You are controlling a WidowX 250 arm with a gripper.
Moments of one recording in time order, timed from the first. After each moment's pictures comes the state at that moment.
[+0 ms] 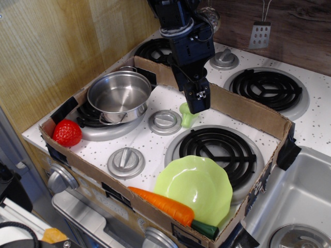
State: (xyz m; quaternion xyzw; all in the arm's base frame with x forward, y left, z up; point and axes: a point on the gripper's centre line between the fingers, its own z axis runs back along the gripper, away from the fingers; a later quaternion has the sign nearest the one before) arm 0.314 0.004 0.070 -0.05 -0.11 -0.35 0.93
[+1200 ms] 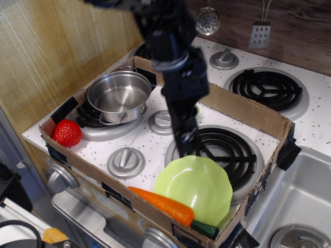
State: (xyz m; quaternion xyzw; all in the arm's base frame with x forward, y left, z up) arm 0.251 -0.017 0.055 -0.07 -0.07 -0.43 0.90
